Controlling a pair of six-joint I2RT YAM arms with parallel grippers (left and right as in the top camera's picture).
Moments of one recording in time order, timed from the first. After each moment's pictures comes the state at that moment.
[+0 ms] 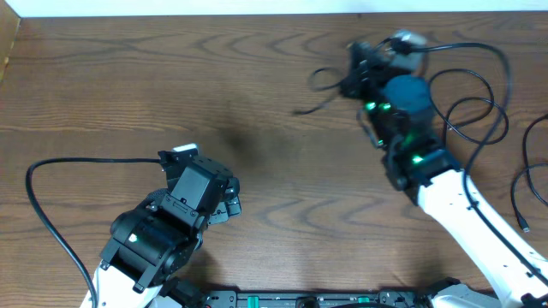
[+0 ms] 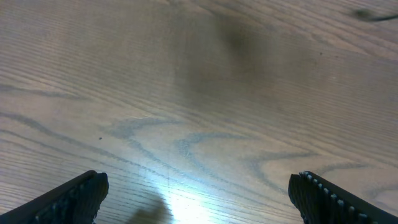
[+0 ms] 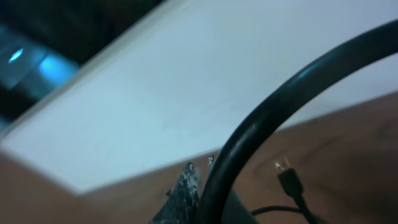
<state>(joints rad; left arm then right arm) -0.57 0.93 1.08 -1.26 -0.33 -0.72 0.41 1.37 0.99 0.30 0.22 0.61</state>
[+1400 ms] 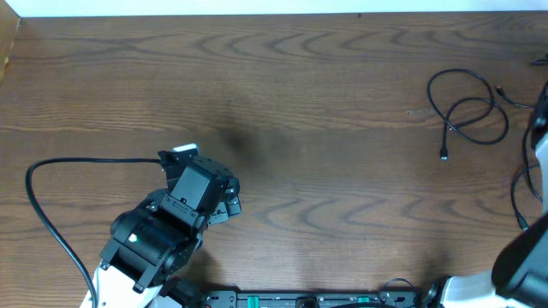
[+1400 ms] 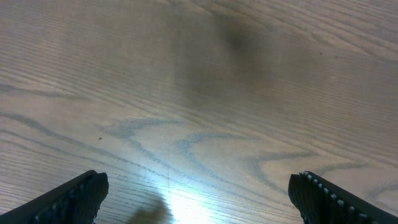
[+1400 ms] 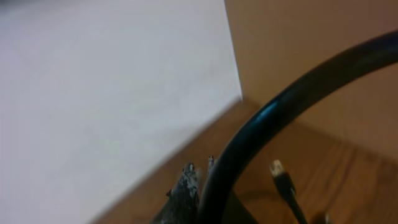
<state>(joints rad) -0.57 0.93 1.08 -1.26 -0.33 -0.72 -0.44 1.70 1.23 0.25 0.17 0.35</state>
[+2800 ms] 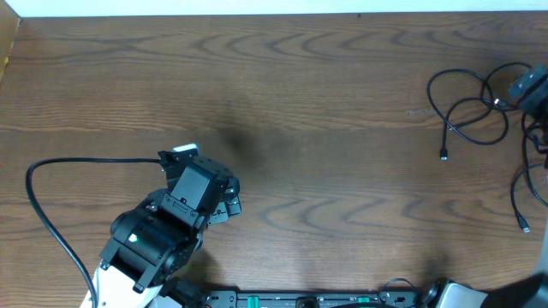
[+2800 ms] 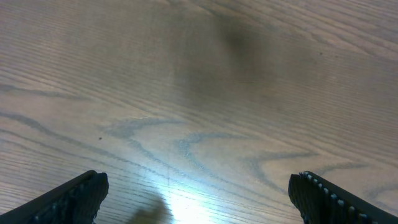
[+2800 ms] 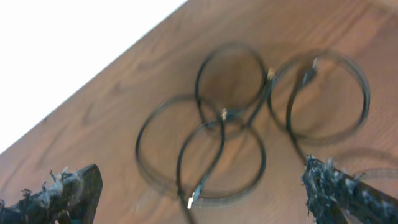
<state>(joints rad) -0.57 0.93 1.08 -1.26 -0.33 -0.72 -0.46 1.41 1.24 -0.53 -0.08 0.32</state>
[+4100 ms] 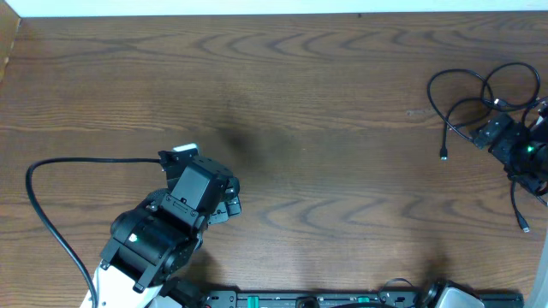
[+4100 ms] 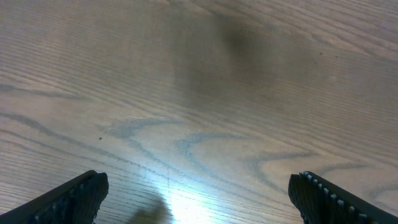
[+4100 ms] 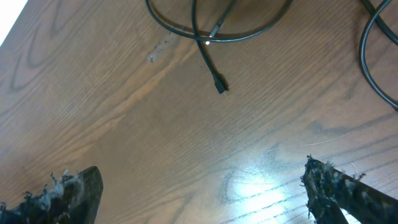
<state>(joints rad) -0.57 0.93 1.08 -1.26 -0.33 -0.72 -0.45 1.26 1.24 -1.08 -0.26 0.33</state>
